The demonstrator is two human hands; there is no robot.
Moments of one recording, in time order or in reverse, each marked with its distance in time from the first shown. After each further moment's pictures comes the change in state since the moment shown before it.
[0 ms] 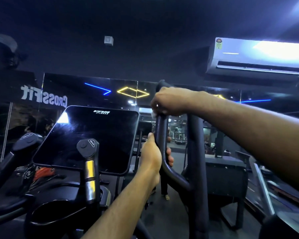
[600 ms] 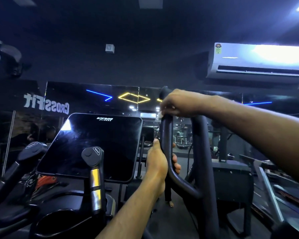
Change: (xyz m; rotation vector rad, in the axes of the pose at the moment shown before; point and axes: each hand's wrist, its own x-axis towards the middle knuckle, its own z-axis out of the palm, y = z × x) left_hand 0.001 0.001 -0.002 -0.013 -0.036 0.016; right_hand -0.005 0.026 0.010 0.211 0.112 0.030
